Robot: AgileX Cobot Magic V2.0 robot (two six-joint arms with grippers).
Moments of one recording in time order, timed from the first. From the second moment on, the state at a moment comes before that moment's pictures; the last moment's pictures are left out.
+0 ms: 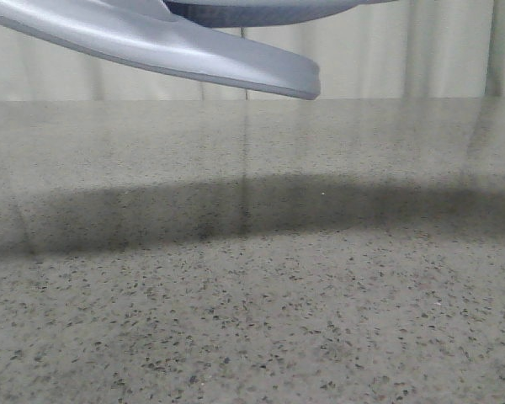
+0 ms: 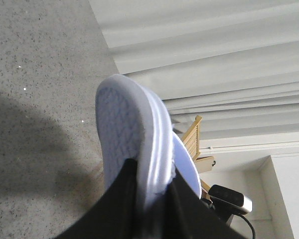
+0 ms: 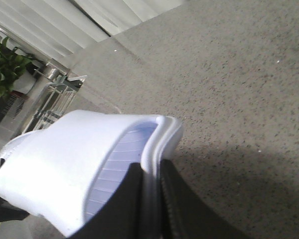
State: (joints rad) left arm -0.04 0.69 -0.39 -1.75 0.77 0.42; right arm 0.04 1.07 -0.72 1.49 0.80 -1.04
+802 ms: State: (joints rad) left arm -0.06 0.78 -0.39 -1.69 0.71 0.44; right arm 0.05 0.72 -0.72 1.38 0.46 -1.09
